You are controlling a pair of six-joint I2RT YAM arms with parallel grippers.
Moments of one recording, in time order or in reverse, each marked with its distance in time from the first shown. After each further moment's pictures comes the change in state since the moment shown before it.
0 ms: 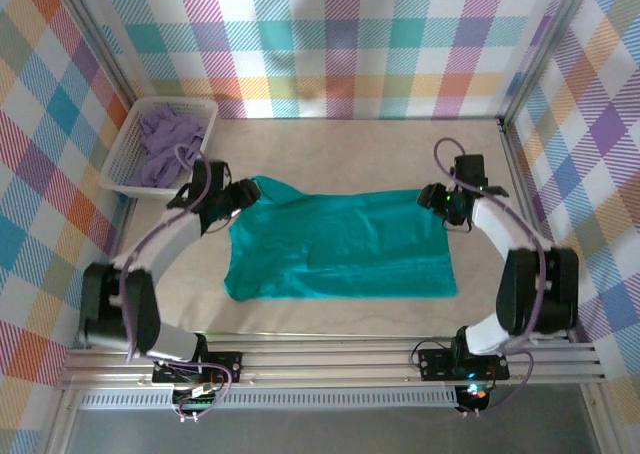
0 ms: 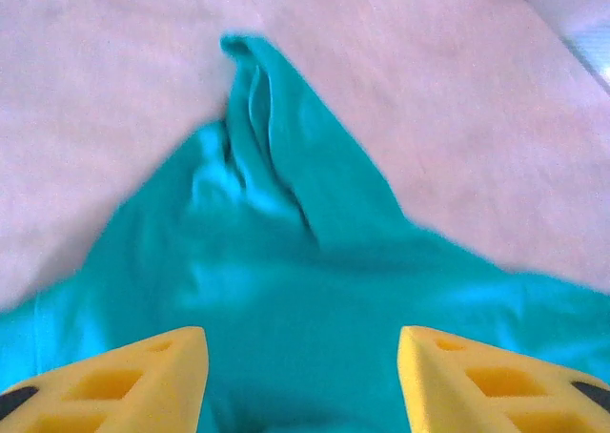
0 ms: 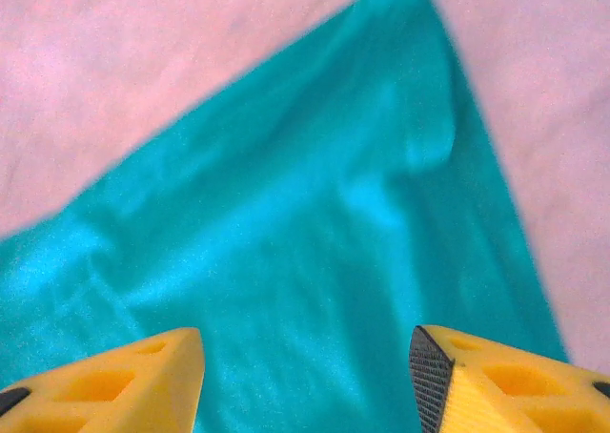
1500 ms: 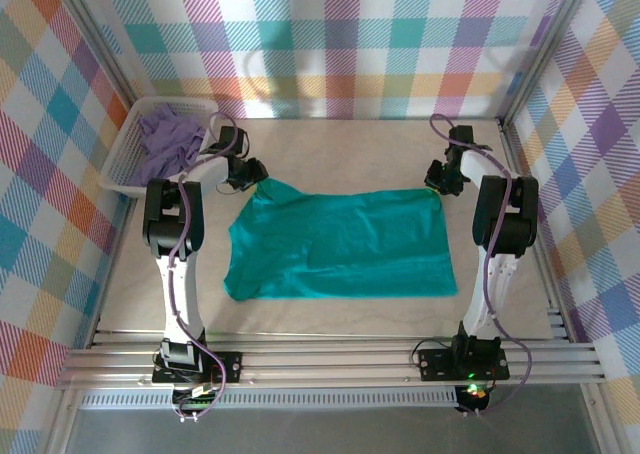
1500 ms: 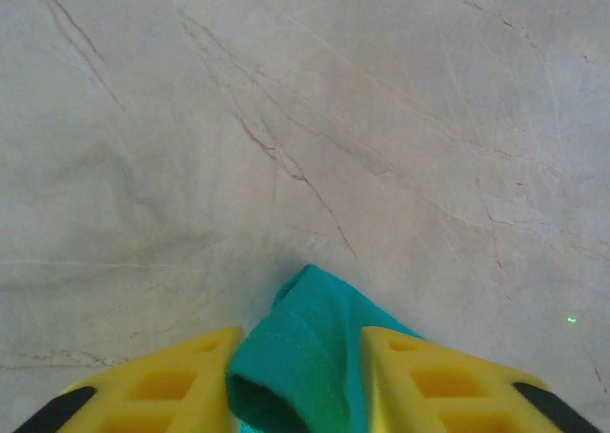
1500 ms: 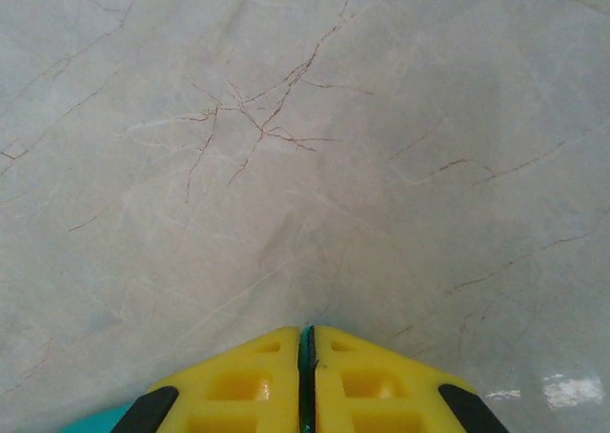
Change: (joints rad) left arm 0.049 0.720 0.654 -0.176 0.041 0.124; right arm -0.052 0.612 0.576 -0.161 0.008 -0.082
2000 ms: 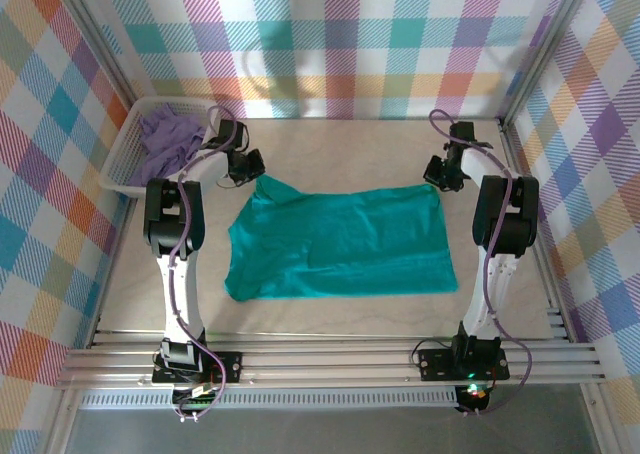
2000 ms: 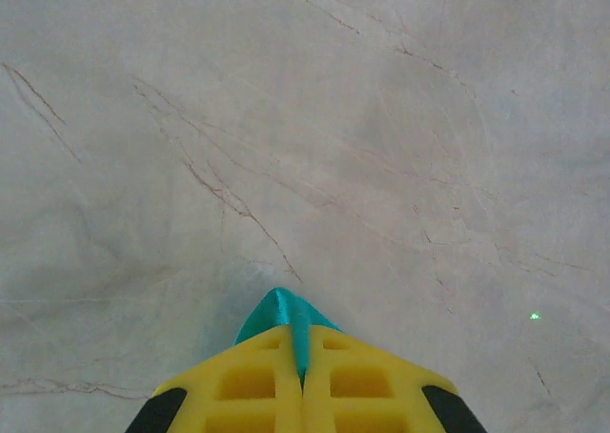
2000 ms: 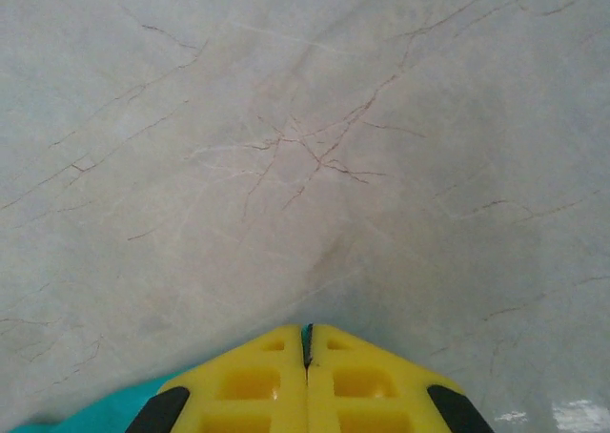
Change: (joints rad) left arm 0.000 0.011 0.061 -0.020 0.027 0.000; right arm 0.000 -0.003 0.027 0.014 -0.034 -0.034
